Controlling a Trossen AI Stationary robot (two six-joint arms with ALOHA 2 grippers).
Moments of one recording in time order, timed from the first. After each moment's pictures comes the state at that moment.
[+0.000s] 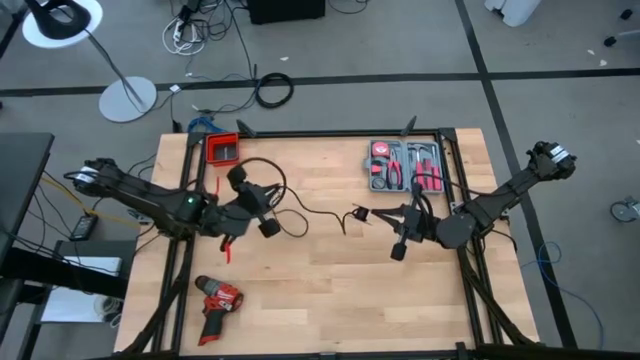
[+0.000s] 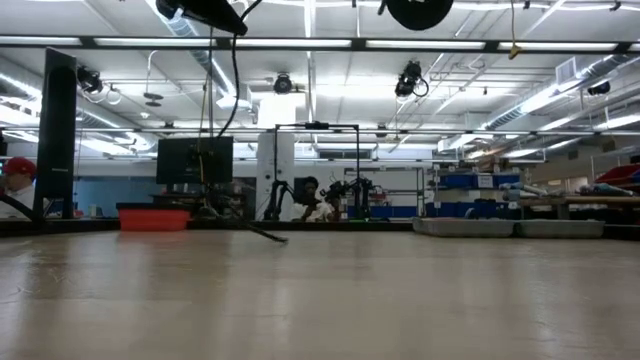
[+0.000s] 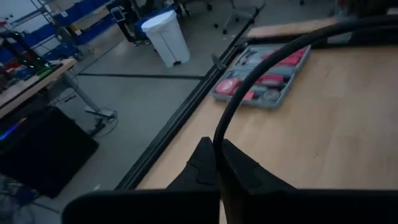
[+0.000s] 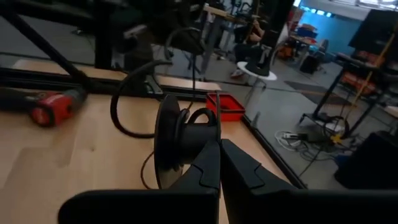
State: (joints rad) left arm -0.33 1.15 0.98 -0.43 -0.98 -0.16; right arm 0.57 1.05 0.79 -0.01 0.95 -0.05
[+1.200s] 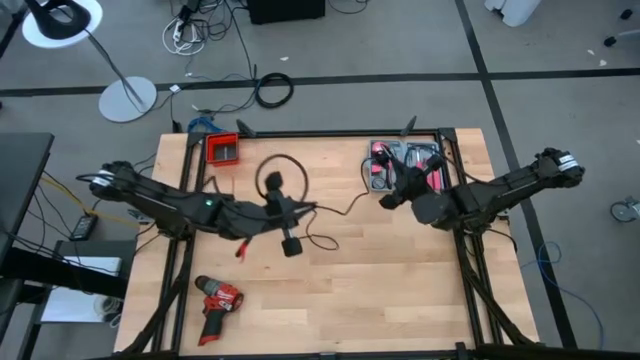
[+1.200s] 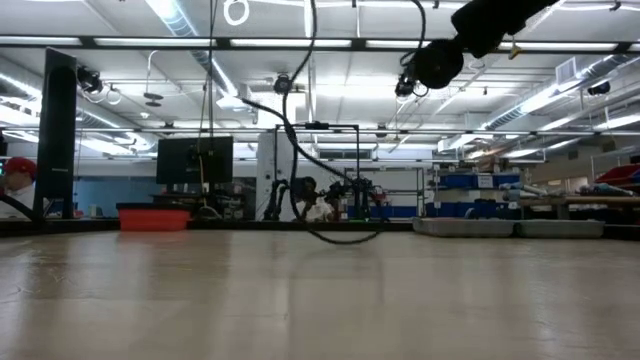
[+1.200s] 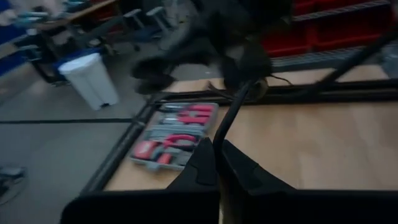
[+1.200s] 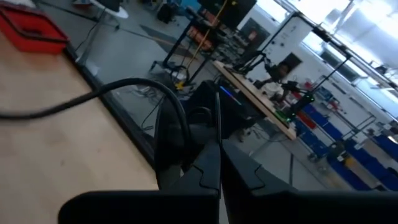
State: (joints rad) left arm -0.33 1.38 1.24 -0.19 -0.66 0.01; right arm 0.30 1.05 0.79 -0.17 1.37 -0.19
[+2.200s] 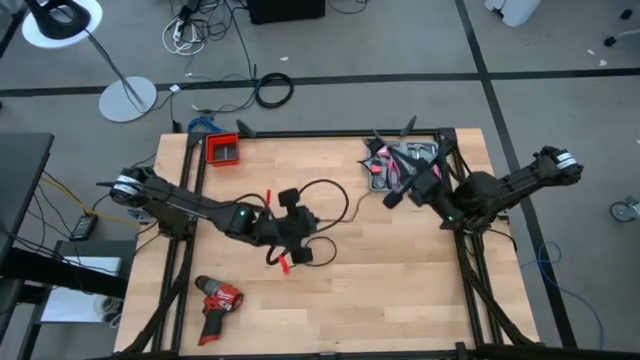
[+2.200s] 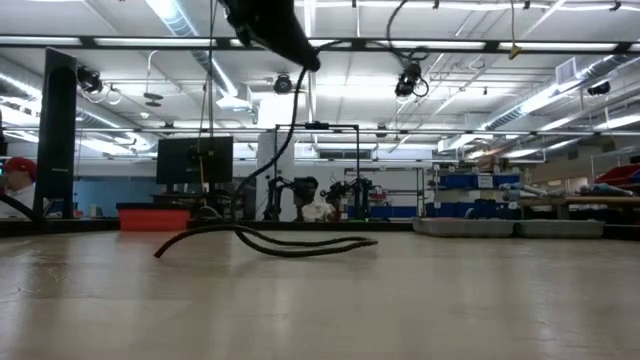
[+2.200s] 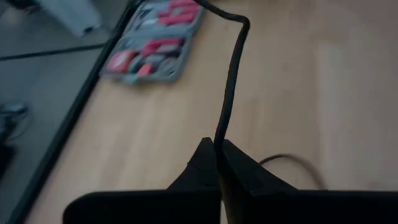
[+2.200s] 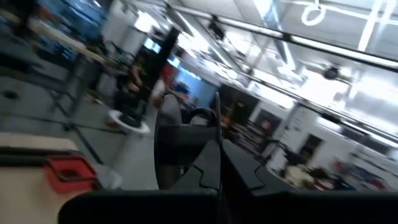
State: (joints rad) left arm -0.28 1.56 1.24 -0.45 -0.59 -0.14; right arm 0.38 1.05 0.79 0.84 1.08 -1.00
